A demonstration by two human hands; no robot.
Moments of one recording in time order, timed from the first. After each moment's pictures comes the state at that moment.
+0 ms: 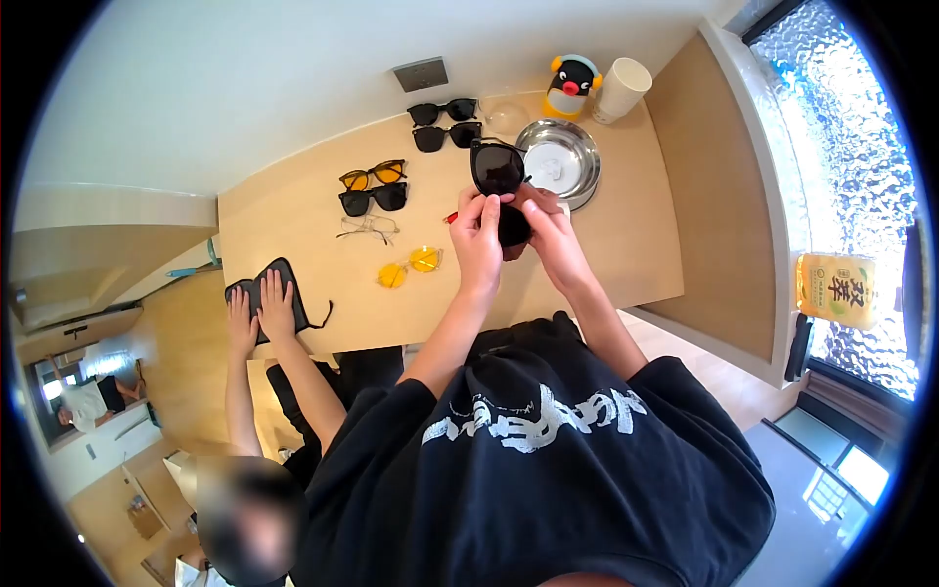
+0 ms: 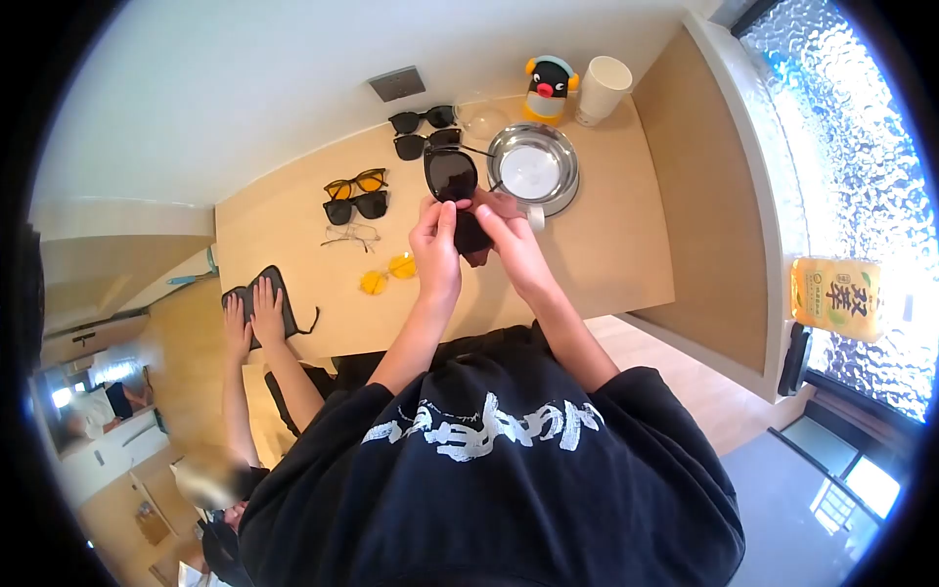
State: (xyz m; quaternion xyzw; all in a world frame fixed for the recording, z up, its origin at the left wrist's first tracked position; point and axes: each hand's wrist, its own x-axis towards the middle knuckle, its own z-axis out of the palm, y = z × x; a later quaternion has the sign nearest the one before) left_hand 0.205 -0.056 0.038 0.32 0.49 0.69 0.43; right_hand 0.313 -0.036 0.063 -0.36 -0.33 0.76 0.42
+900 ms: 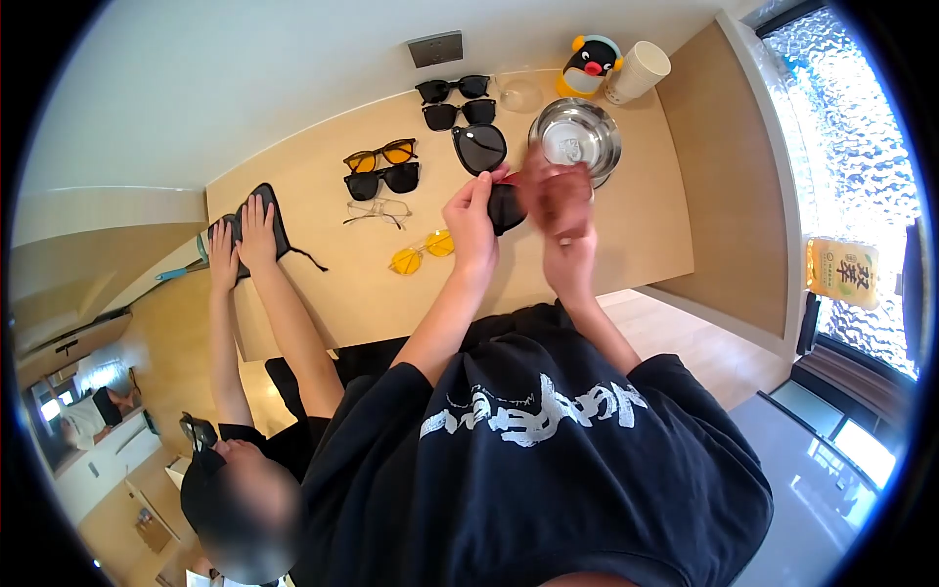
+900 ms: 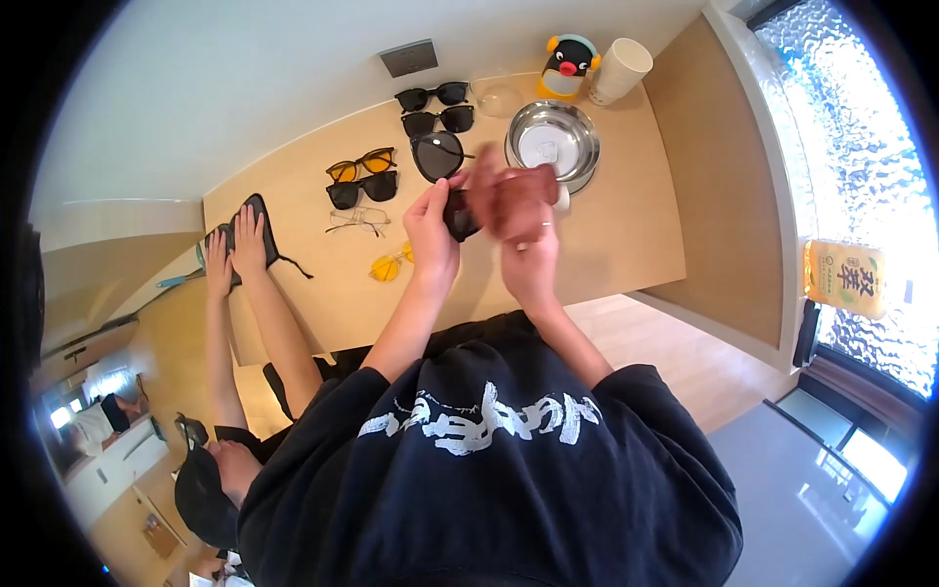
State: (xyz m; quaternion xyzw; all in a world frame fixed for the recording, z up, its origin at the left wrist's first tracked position) left_hand 0.154 -0.060 0.023 0.14 0.45 0.67 0.57; right_hand 0.281 -0.079 0.030 -0.50 -0.63 0.34 0.48
